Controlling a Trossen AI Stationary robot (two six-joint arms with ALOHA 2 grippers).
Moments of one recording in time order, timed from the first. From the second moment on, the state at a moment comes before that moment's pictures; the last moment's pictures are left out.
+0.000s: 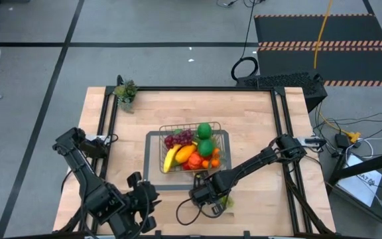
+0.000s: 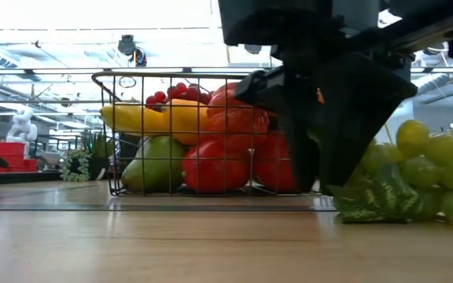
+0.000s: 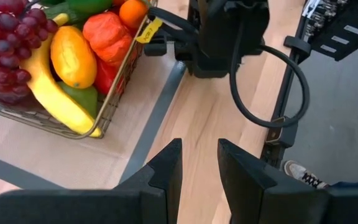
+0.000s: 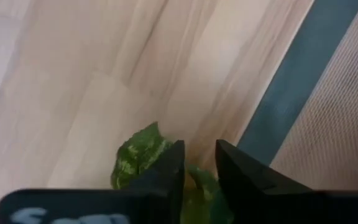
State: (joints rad) left arm -0.84 1.81 1.91 -1.31 -0.58 -1.18; right arm 0.44 2.13 1.59 -0.85 0.00 -0.01
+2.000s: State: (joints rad) left arm -0.75 1.70 1.91 -1.31 -0.58 -1.02; right arm 0.50 1.34 1.59 -0.22 0.48 0.50
